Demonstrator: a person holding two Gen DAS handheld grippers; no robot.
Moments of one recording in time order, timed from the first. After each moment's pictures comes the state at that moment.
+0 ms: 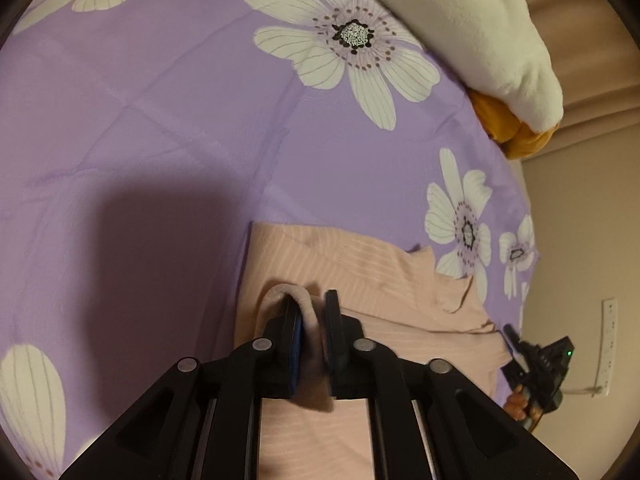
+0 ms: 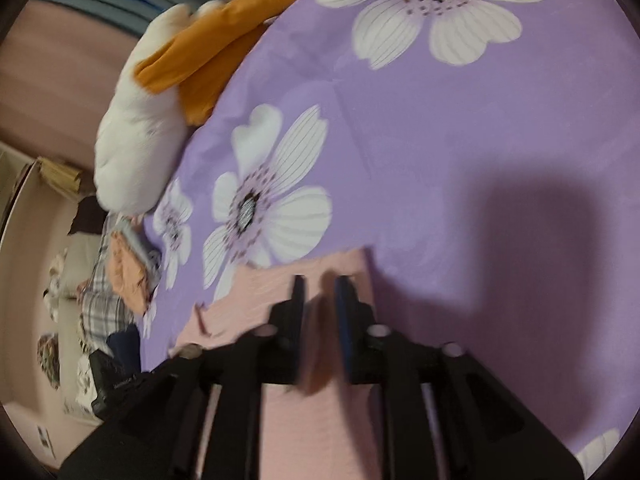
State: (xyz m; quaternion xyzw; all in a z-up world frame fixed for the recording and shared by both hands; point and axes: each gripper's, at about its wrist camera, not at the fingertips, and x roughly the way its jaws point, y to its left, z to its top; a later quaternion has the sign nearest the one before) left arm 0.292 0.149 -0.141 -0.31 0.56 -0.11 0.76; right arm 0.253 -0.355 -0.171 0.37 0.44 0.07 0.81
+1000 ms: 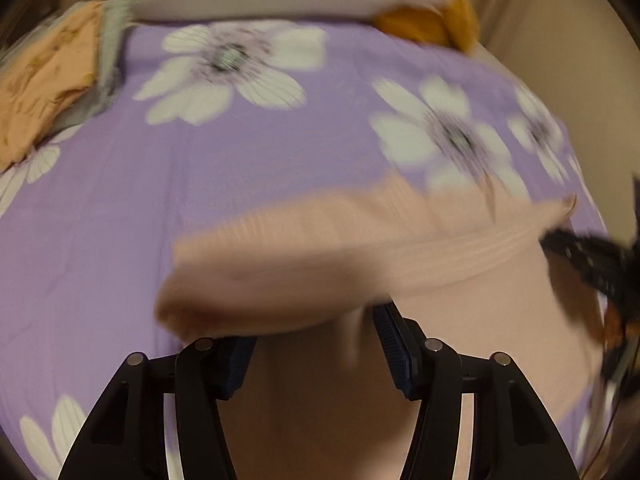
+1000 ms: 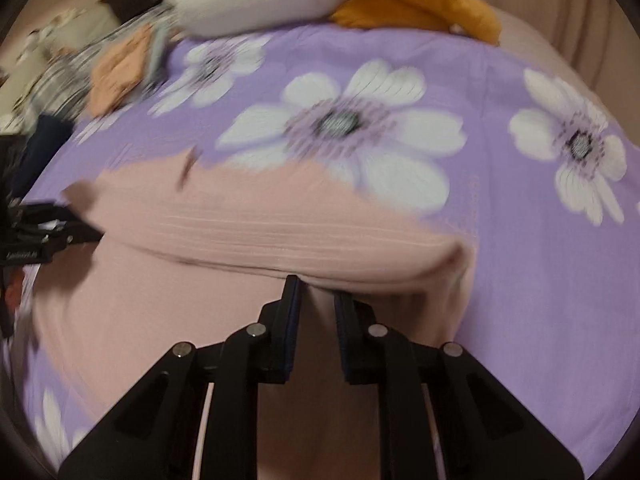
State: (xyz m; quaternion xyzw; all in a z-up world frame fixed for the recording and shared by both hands) left arm 0.278 0.068 -0.129 -0.04 0.50 -0.11 0.86; right arm 0.250 -0.232 -0.161 -0.03 0.45 0.13 0.88
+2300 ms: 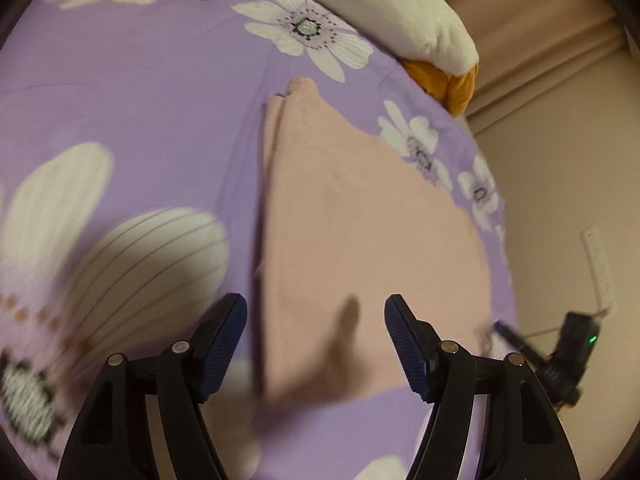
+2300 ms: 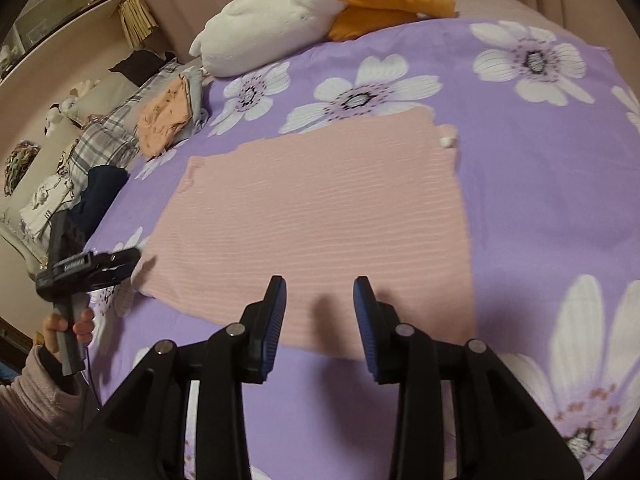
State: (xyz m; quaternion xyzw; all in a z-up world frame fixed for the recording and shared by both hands) left arm 0.163 0.140 -0.147 -0.29 0.49 -0.19 0.80; right arm 0.107 -0.249 -0.149 0.12 0.44 0.18 0.87
